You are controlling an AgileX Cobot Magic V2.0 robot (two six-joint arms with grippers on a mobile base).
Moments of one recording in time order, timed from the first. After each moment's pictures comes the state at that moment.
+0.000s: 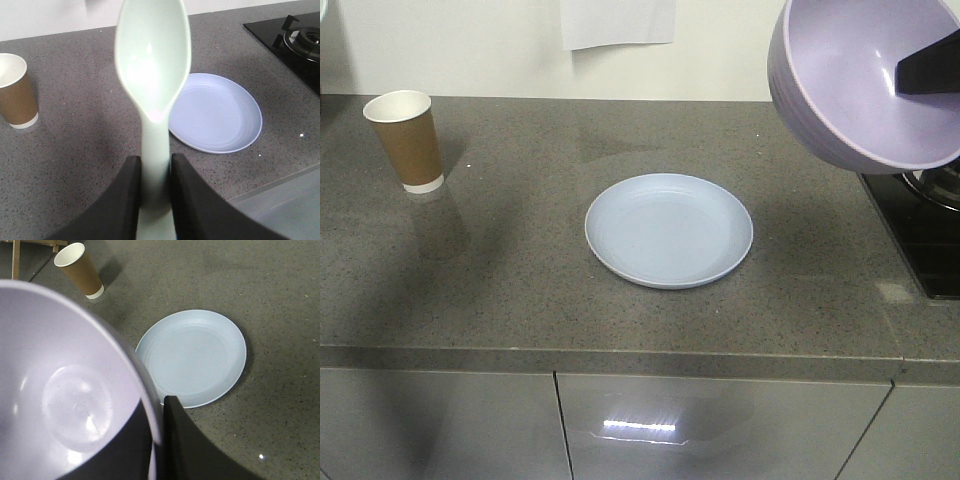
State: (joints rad) left arm -0.08 1.05 -1.37 -0.37 0.99 0.21; right arm -0.16 1.28 -1.57 0.68 1.24 -0.39
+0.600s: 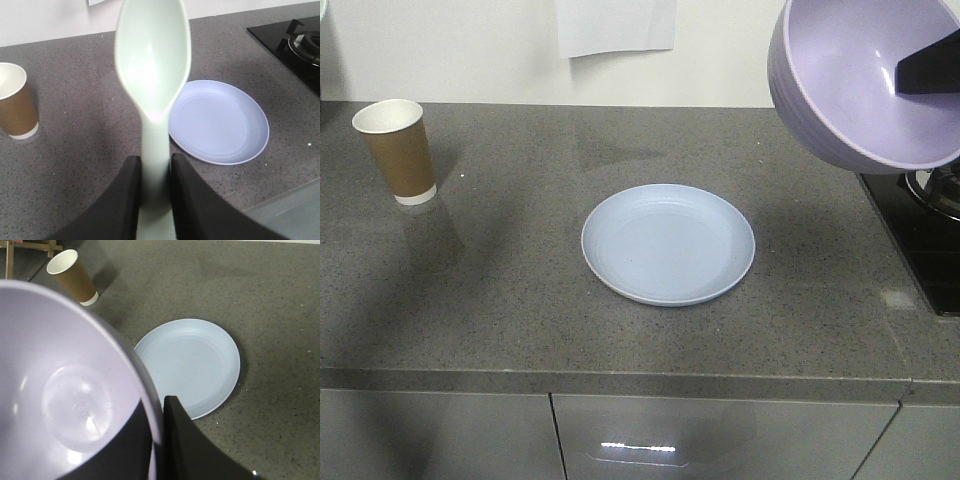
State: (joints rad) left arm -0.08 1.05 -1.37 -0.37 0.99 0.21; right arm -0.16 1.28 -1.57 0.68 1.24 -0.39
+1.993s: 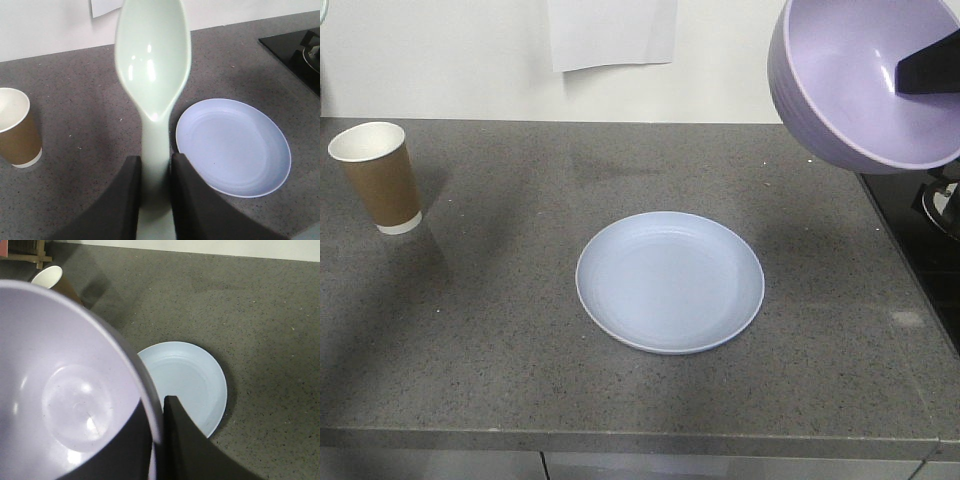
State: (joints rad) left arm -0.08 1.05 -1.37 -0.37 0.99 0.21; right arm -0.16 1.28 -1.57 0.68 1.24 -0.39
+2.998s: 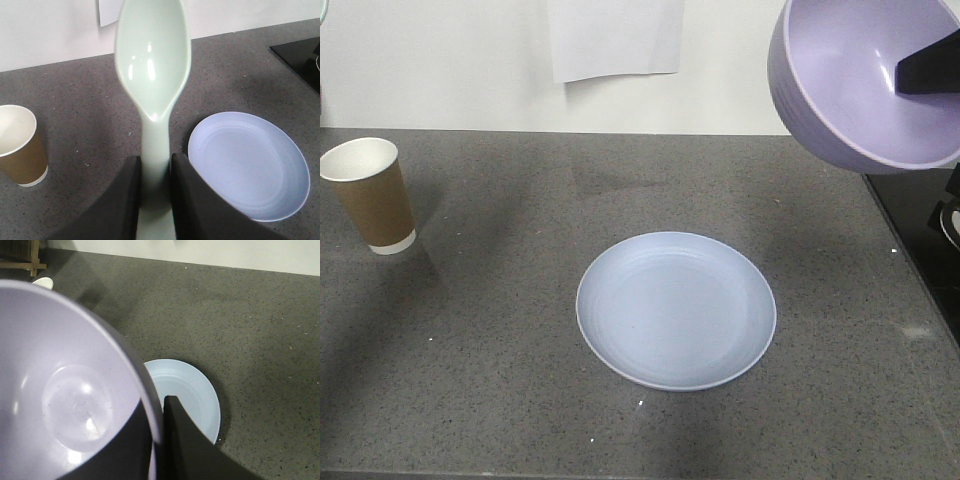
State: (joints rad) left arm -0.08 1.05 -1.37 -0.37 0.99 0.21; right arm -0.16 1.28 -1.57 0.68 1.24 -0.39
